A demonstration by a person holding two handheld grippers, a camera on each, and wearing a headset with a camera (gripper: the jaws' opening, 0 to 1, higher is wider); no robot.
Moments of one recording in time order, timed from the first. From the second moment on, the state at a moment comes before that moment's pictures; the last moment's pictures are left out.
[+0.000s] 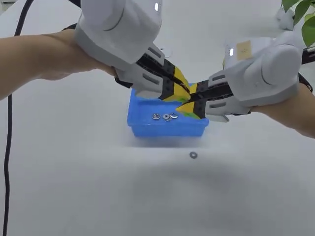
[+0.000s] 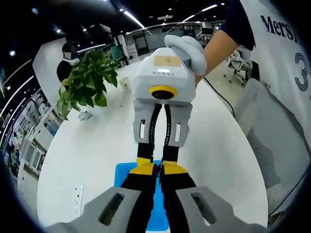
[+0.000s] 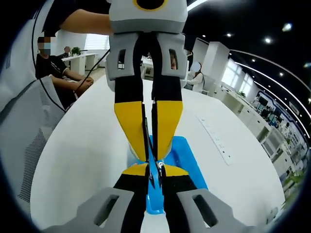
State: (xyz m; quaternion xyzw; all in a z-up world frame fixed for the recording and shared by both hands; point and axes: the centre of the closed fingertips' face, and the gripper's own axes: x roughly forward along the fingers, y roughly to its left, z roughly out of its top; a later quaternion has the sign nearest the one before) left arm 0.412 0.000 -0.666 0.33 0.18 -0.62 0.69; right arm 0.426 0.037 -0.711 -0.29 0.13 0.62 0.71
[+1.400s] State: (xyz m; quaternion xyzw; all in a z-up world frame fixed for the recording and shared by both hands) left arm 0.341 -0.018 -0.700 0.32 0.20 -0.64 0.67; right arm 0.353 0.013 -0.747 -0.26 0.18 0.62 0.71
